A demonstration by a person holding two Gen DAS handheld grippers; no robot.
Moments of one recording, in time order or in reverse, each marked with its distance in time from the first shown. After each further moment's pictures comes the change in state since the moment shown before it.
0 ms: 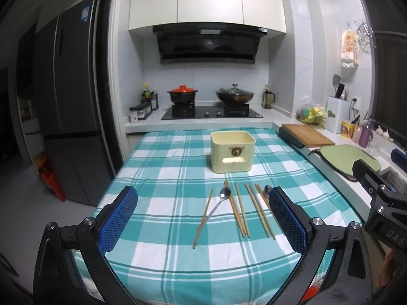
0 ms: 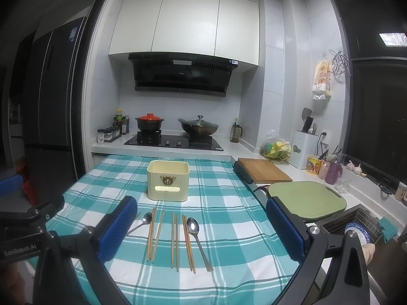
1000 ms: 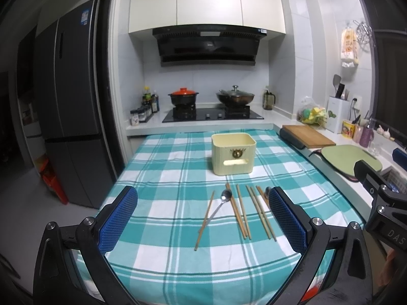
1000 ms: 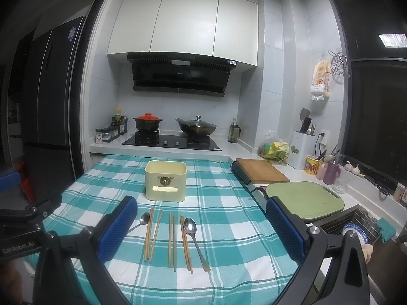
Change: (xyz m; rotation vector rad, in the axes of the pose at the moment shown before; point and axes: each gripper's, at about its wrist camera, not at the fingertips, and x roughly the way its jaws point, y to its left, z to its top) left arm 0.003 -0.003 0.001 0.011 -0.012 0.013; right arm 0.004 -0.004 0.000 -0.002 -0.006 -0.007
